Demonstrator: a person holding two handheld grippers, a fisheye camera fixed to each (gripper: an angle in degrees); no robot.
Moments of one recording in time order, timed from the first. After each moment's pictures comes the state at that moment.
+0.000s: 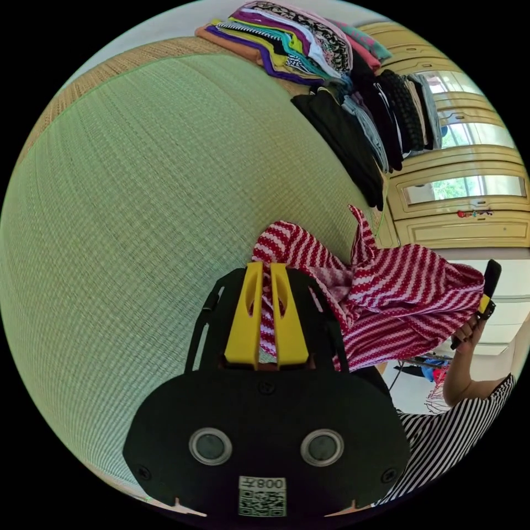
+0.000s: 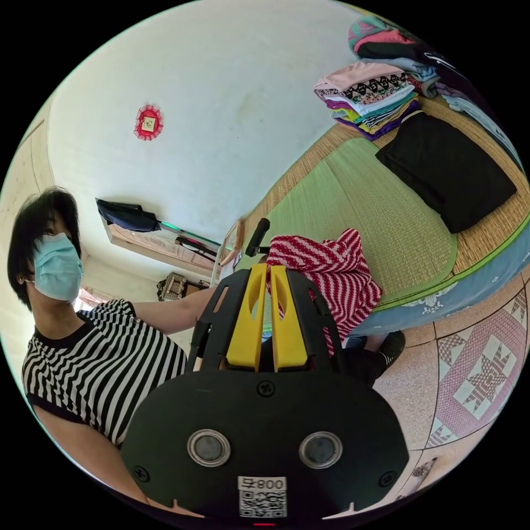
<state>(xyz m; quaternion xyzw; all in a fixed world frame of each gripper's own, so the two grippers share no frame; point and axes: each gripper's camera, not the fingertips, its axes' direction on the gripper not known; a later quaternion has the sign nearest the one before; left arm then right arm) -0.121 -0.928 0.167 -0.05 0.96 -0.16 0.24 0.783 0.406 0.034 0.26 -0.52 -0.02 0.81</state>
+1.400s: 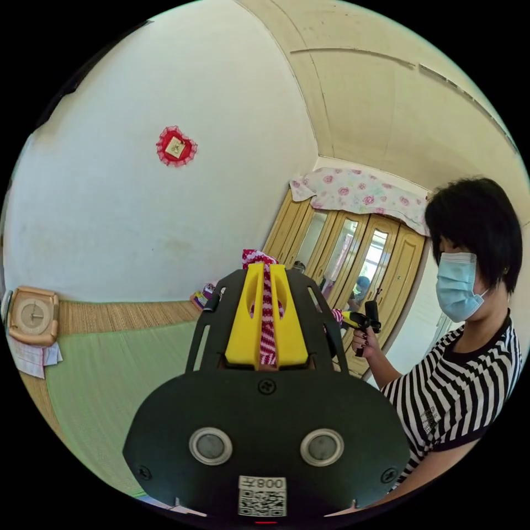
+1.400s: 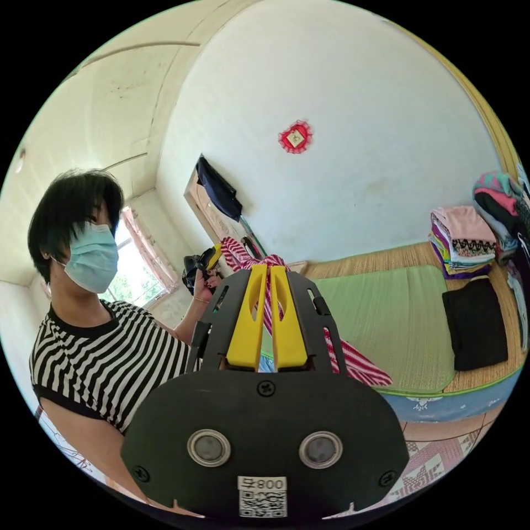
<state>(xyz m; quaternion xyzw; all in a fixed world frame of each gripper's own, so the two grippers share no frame) -0.934 -0.444 0.112 0.24 0.67 -0.66 0.22 0.727 0.600 -0.009 0.49 -0.46 -0.25 0.70</state>
